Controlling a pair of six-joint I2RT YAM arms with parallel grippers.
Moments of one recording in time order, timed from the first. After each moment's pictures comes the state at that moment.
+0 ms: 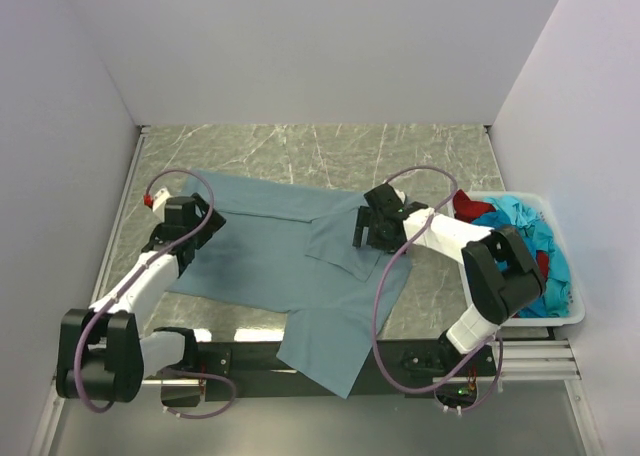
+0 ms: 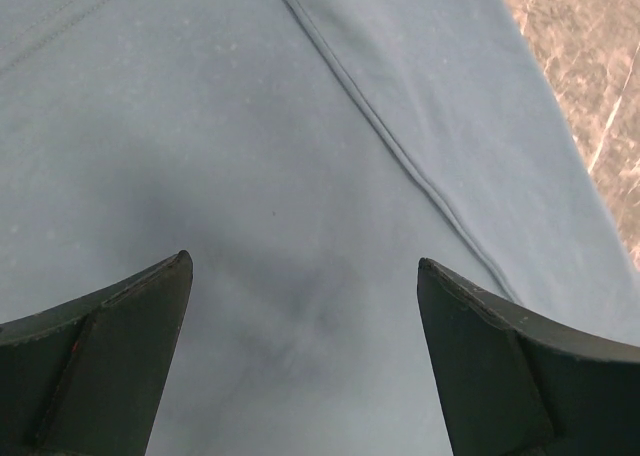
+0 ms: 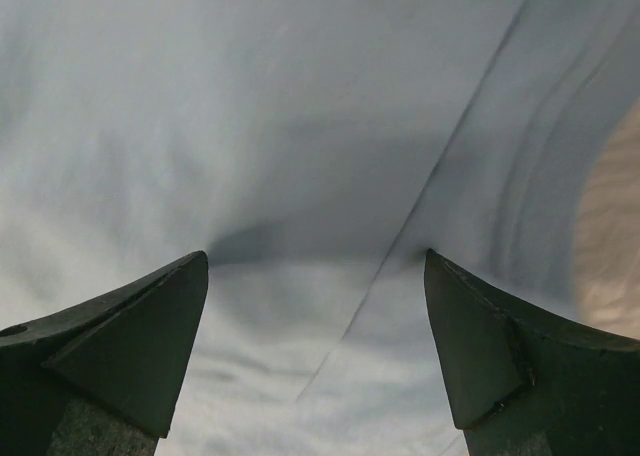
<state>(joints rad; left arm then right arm) -0.10 1.14 0.56 -0.13 -0.24 -0.80 0.52 1.59 0.91 -0.45 0.14 0.65</state>
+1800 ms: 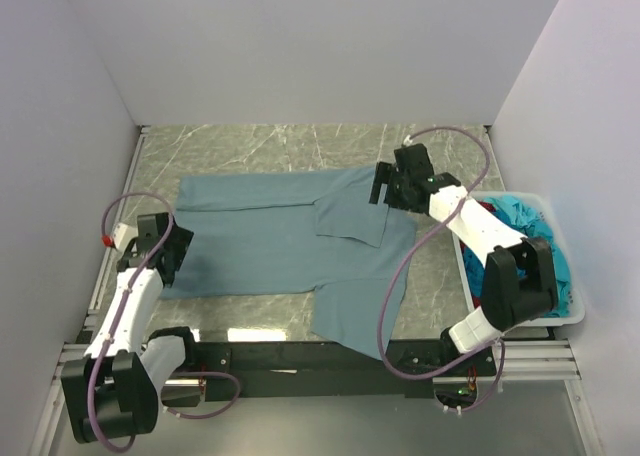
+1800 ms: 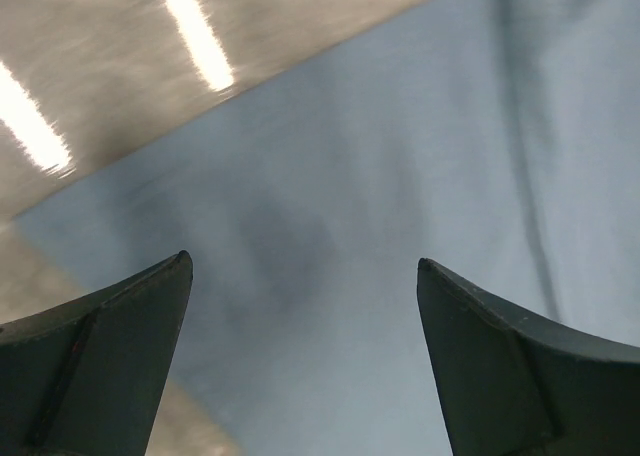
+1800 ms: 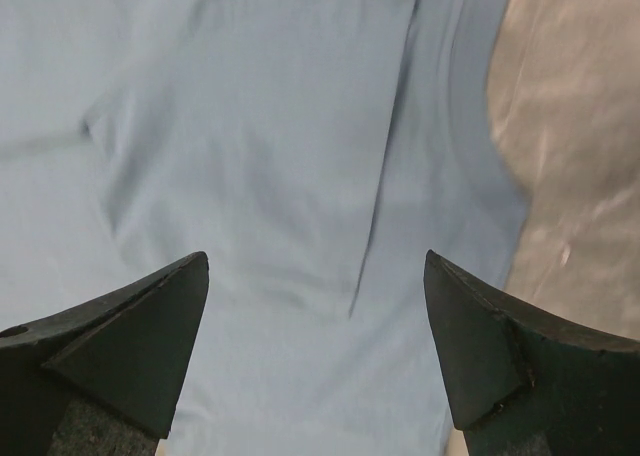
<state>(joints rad) 0.13 0.97 0.58 -0.52 -0.27 -1.07 0.31 1.56 1.18 -0.49 0.09 0.47</state>
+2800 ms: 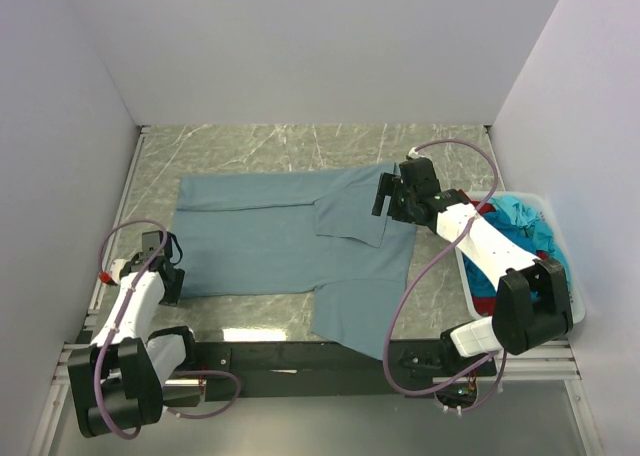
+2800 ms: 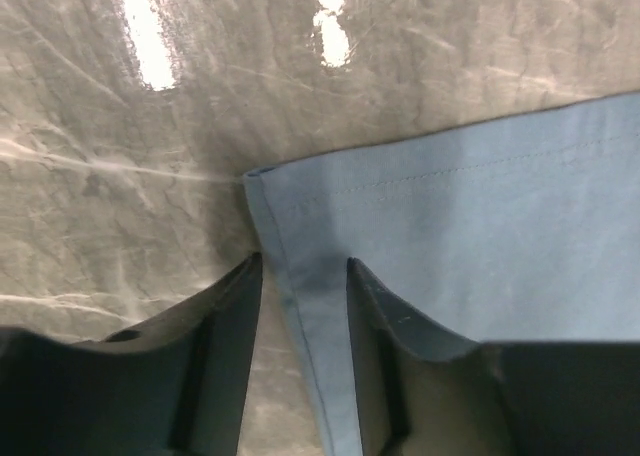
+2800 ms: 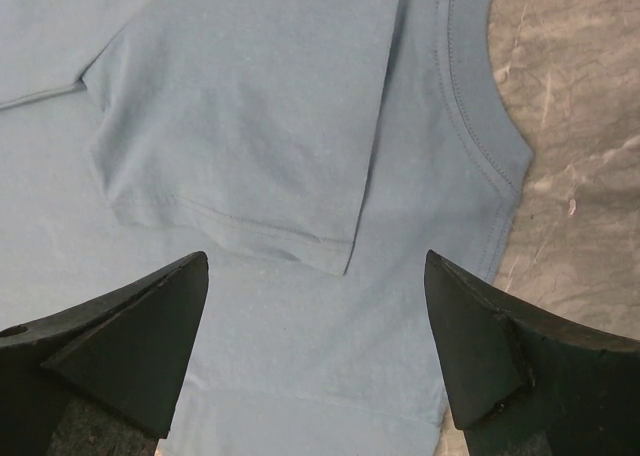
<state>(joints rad) 0.19 0.99 0.45 -0.71 -0.37 -1.25 0.34 1.40 1.00 -0.45 0.08 0.49</state>
